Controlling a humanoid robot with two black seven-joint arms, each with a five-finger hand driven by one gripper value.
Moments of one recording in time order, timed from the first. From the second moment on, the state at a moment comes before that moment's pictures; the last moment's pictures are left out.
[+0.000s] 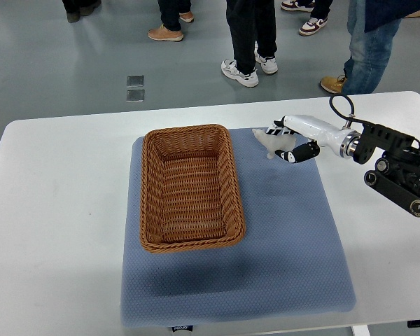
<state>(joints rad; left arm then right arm) 0.01 0.00 -0.16 -0.15 0.04 -0.02 0.05 0.79 -0.40 0.53 0.89 -1.55 0.00 0.30</state>
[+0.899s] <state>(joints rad) 0.01 0.00 -0.16 -0.15 0.04 -0.02 0.05 0.95 -0.22 0.32 0.95 -1.55 0.11 0.39</state>
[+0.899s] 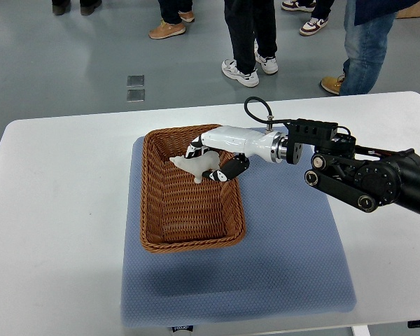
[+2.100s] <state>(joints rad) 0.01 0.00 -0.16 -0.15 0.04 -0.02 0.05 0.75 -0.29 0.74 0.91 -1.14 0.11 0.37</state>
